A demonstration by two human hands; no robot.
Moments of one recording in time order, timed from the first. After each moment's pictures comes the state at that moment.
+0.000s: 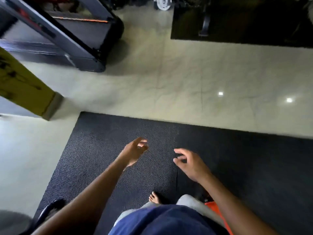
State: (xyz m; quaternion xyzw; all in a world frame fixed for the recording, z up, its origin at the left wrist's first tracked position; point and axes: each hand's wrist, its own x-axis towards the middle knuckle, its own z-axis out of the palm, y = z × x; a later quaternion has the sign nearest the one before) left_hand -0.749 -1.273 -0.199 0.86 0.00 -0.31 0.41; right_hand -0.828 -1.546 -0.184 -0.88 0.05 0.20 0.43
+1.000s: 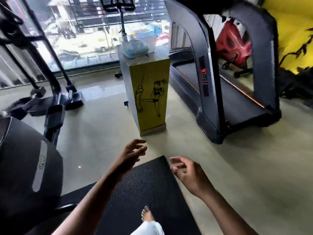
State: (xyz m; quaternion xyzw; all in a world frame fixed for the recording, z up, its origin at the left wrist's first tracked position) left_hand -0.452 -0.840 -0.099 0.67 0.38 0.15 0.63; right_hand -0.279 -1.043 -0.090 -0.77 -0.43 0.29 0.38
